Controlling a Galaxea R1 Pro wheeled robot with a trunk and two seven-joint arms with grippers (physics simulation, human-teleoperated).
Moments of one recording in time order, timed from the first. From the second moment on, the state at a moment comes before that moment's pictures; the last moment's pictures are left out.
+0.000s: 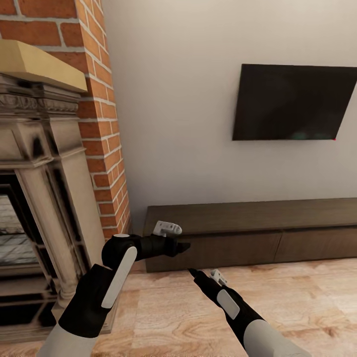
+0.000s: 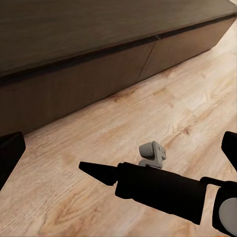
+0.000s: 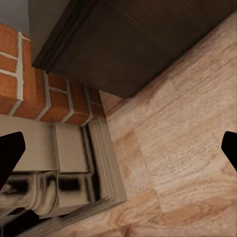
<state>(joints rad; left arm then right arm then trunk) -0.55 -0.07 -0.32 -1.55 0.33 1.04 -0.20 -0.65 0.15 0.03 -0.34 -0.74 0.14 0.15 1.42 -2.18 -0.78</state>
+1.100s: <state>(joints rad) -0.55 -0.07 -0.32 -1.55 0.33 1.04 -0.20 -0.65 0.14 0.03 -0.31 -0.75 0.15 0.15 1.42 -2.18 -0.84</state>
